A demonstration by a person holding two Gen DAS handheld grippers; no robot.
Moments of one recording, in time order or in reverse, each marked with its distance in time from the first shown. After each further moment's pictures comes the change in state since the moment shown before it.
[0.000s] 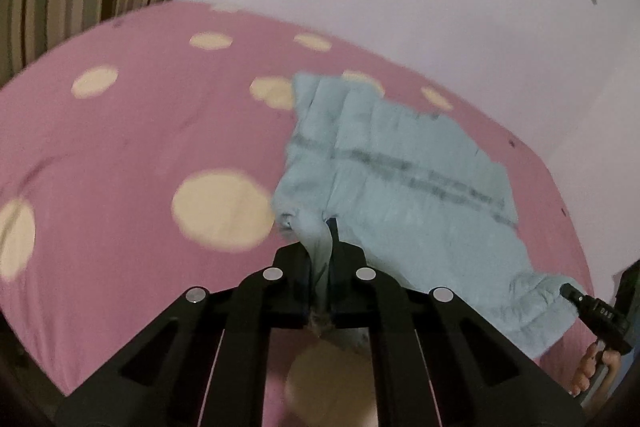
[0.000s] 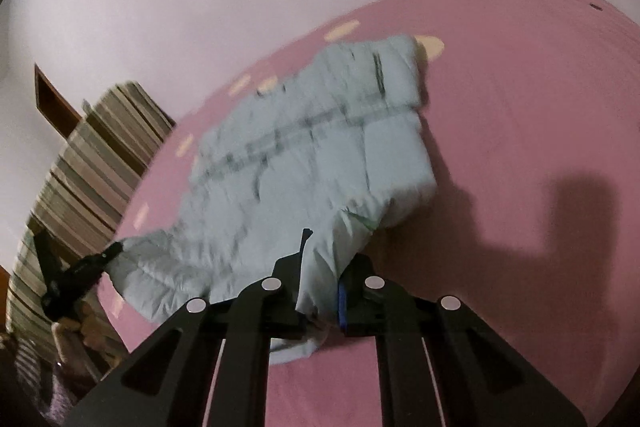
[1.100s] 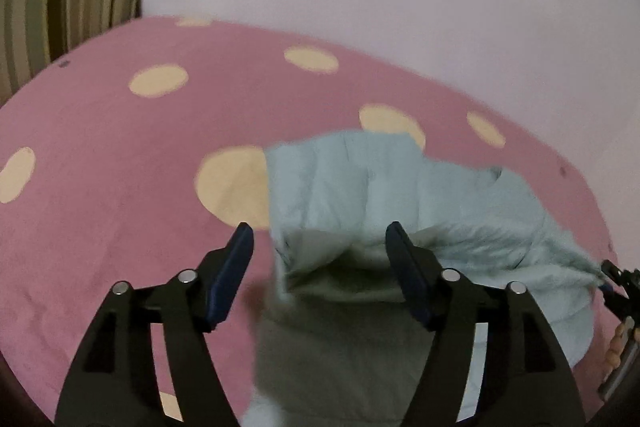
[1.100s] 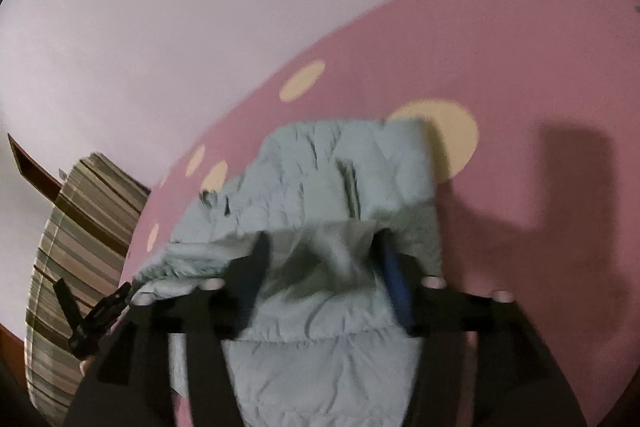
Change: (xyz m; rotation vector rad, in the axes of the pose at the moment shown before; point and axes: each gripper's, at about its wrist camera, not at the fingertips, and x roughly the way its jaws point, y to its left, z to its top) left arm 0.185 -0.008 0.131 0.040 -0.014 0.054; right arm 0.125 -0.059 0.160 0.134 -0.074 -0.020
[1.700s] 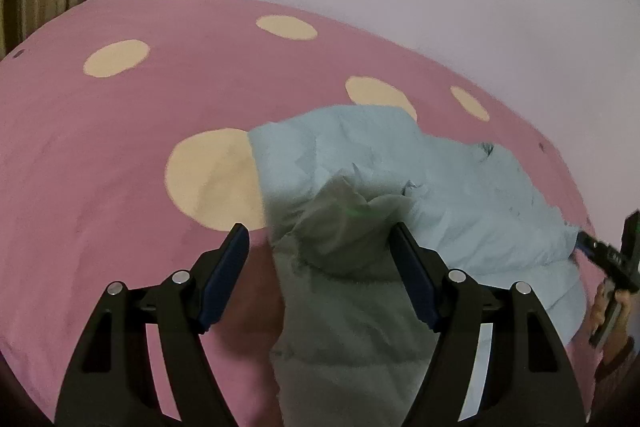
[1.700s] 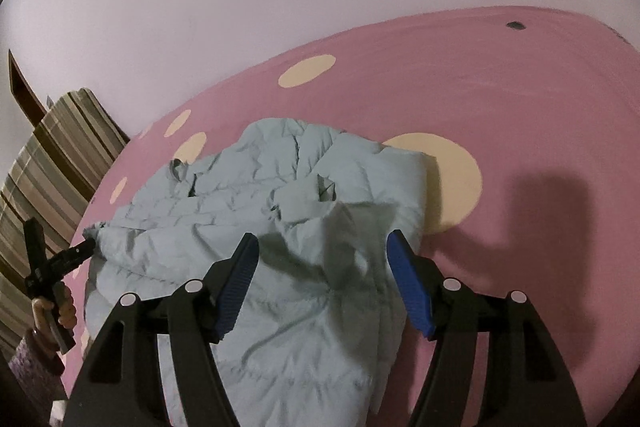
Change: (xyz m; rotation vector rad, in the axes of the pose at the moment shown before) left arm 0.059 0.016 0.007 0.069 0.160 -0.136; right arm 0.049 0.001 0.024 -0.246 0.087 -0.072
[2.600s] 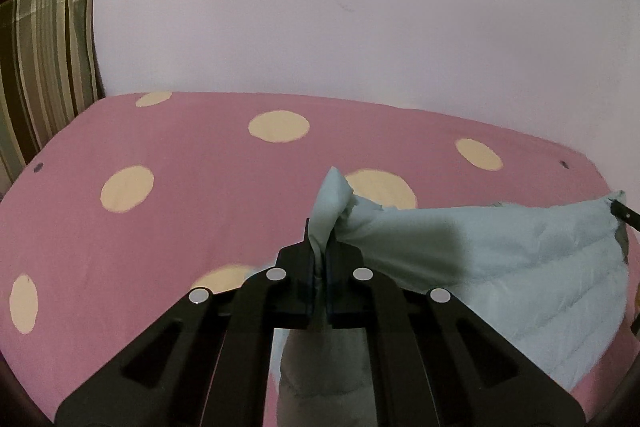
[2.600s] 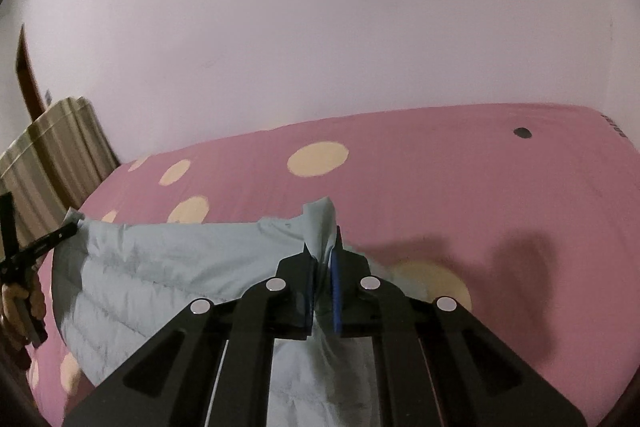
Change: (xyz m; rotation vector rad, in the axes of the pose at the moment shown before) left arm -0.010 -0.060 0.085 0.152 -0.192 0.176; right arm -0.014 0.047 0.078 -0.118 -0.200 -0.096
